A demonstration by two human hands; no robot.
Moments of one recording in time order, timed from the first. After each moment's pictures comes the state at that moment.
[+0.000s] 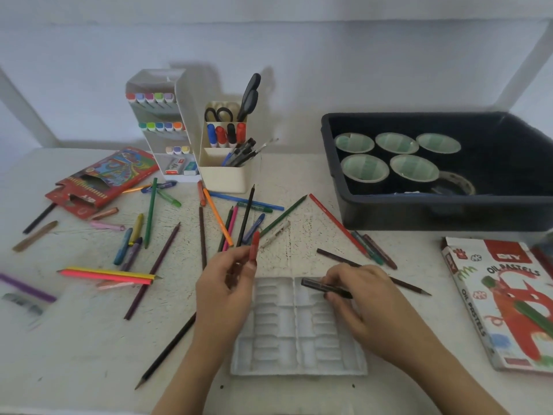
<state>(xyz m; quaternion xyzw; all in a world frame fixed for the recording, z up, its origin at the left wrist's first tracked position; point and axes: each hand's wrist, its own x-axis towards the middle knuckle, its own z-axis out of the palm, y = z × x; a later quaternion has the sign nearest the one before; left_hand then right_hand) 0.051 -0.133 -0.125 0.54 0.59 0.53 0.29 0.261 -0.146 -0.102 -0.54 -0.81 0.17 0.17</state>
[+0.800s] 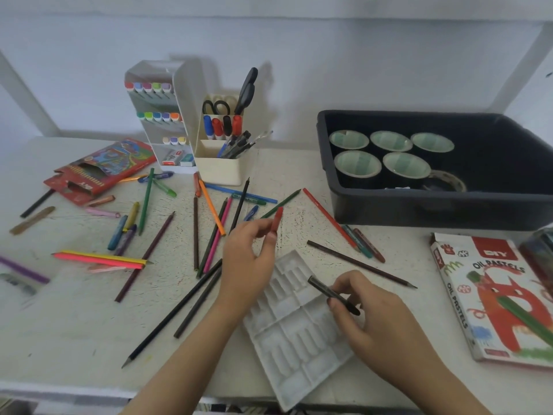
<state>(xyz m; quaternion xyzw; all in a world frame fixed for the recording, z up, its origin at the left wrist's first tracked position) 0.088 -0.104 -0.130 0.61 0.57 0.50 0.24 0.278 -0.181 -0.112 -0.58 -0.75 0.22 0.24</state>
